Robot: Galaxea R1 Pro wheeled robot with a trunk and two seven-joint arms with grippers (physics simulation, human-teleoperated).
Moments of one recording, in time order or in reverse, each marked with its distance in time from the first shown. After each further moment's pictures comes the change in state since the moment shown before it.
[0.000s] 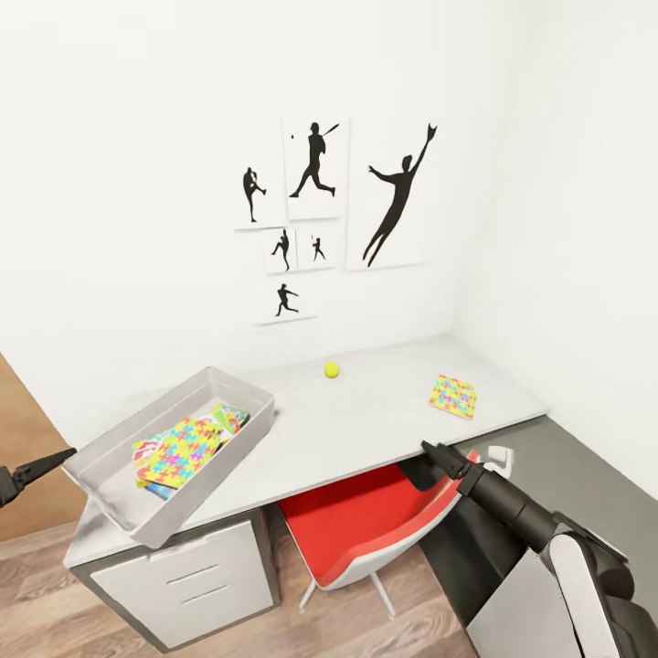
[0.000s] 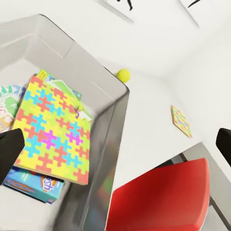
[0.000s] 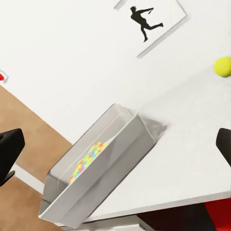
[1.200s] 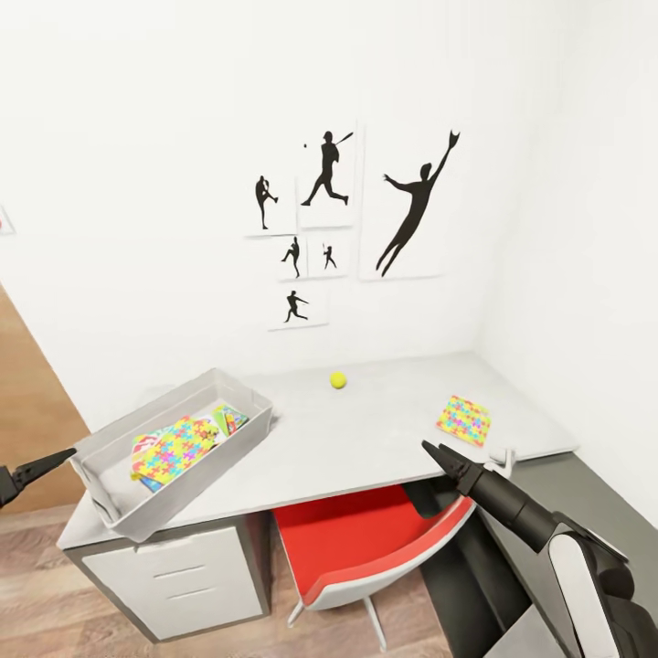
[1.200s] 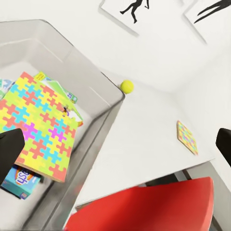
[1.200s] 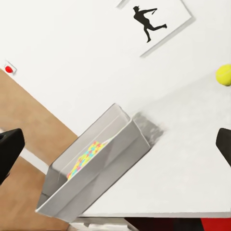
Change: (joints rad) left arm 0.000 0.000 0.001 0.000 0.000 0.003 0.000; right arm 0.000 0.000 0.000 0.000 0.001 0.000 -0.022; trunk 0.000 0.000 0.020
